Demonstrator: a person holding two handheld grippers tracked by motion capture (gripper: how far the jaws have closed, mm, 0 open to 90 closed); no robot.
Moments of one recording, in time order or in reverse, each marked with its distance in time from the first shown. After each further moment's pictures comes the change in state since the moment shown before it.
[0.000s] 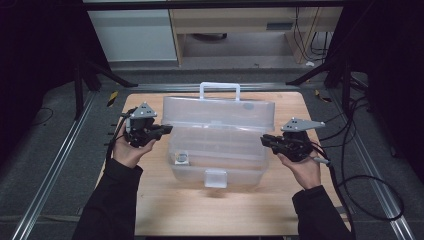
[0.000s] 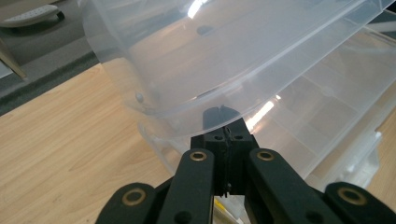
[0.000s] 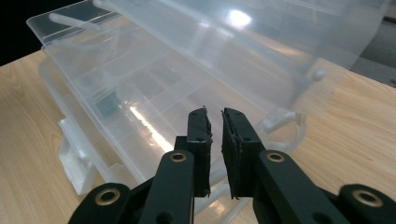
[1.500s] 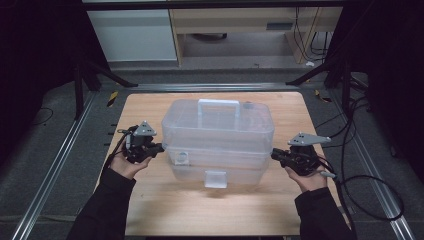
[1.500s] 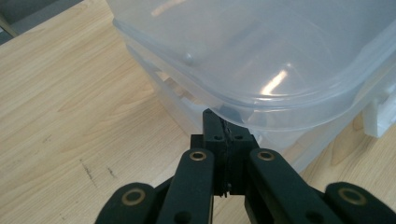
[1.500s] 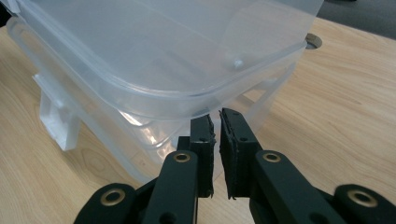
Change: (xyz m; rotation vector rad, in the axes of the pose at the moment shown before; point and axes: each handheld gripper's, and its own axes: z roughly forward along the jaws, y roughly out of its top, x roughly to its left) left arm -0.001 -0.047 0.011 0.149 0.009 0.000; right arm 0.000 -0.040 -0.010 0.078 -0.055 0.042
